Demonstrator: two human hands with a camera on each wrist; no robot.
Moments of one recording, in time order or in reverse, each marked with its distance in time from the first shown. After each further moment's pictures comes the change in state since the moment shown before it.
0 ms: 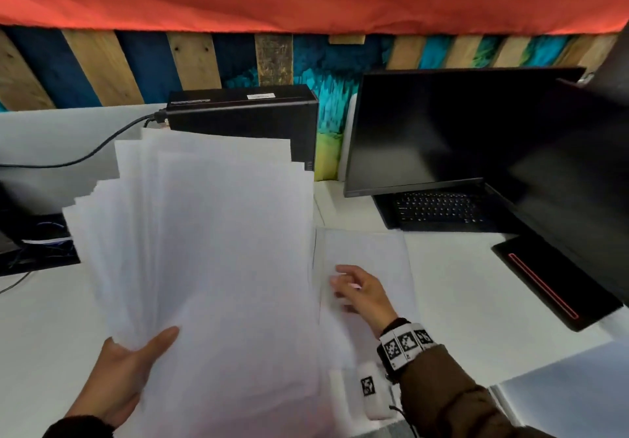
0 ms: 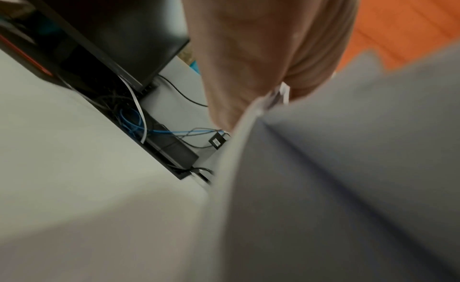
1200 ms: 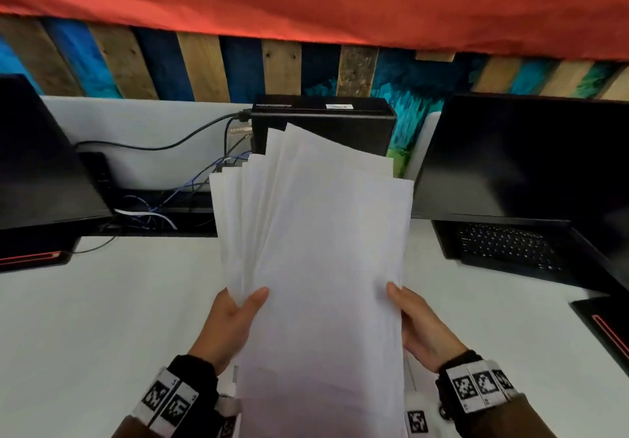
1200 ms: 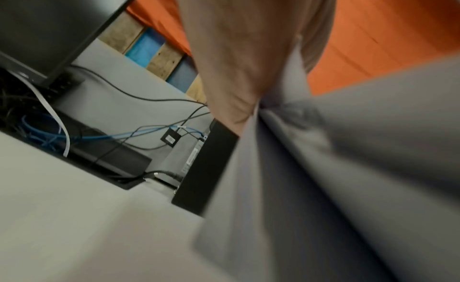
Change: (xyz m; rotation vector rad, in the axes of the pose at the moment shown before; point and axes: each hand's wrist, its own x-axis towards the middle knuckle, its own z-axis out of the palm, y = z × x) left_hand 0.008 0.015 0.054 0.158 -0.005 0.129; right_hand -0.027 -0.062 0.013 0.398 -0.396 0.151
